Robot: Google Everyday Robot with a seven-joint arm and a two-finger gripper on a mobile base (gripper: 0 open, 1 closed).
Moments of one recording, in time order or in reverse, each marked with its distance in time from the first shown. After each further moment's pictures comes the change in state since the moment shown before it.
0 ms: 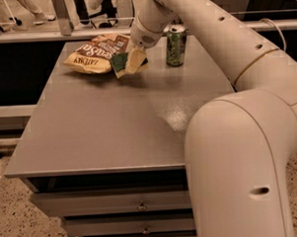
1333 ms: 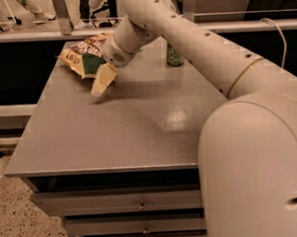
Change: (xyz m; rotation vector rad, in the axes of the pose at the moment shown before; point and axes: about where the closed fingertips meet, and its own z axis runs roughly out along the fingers) arm -0.083 0.054 0.054 -0.107 -0.238 0.113
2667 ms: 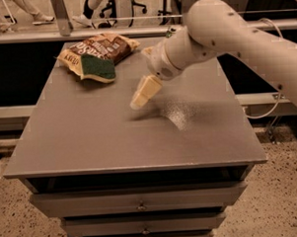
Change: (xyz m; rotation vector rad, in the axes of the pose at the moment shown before) arm 0.078 0.052 -0.100 0.172 -0.039 0.030
